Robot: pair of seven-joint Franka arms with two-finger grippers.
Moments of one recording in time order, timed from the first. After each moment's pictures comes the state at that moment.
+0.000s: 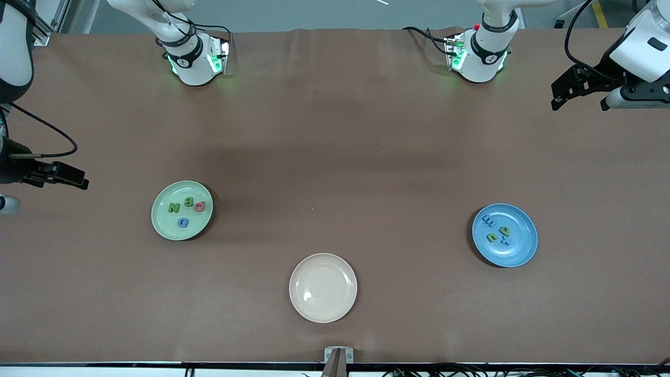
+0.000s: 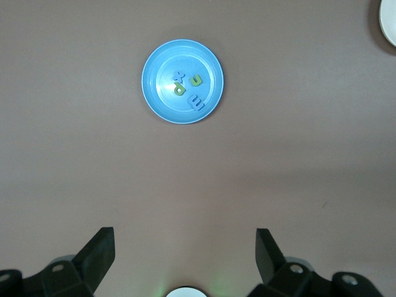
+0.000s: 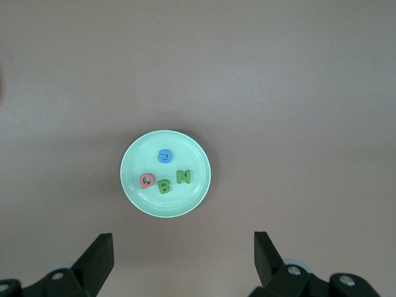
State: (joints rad) left arm 0.03 -0.16 -0.15 -1.67 -0.01 1.51 -0.09; right arm -0.01 0.19 -0.04 -1.47 0.00 1.63 0.01
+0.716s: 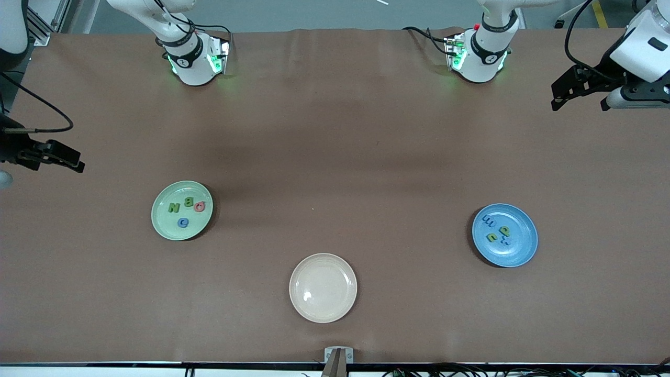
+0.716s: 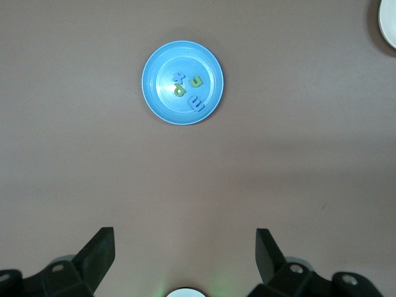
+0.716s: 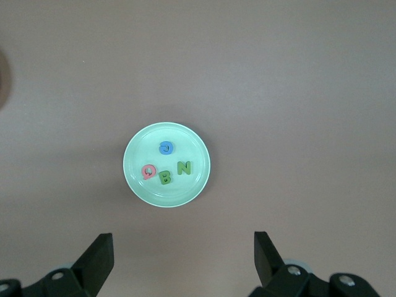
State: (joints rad) left arm 0.03 -0.15 -0.15 -1.67 -0.01 1.51 -0.09; right arm -0.02 0.08 -0.04 -1.54 0.00 1.62 0.01
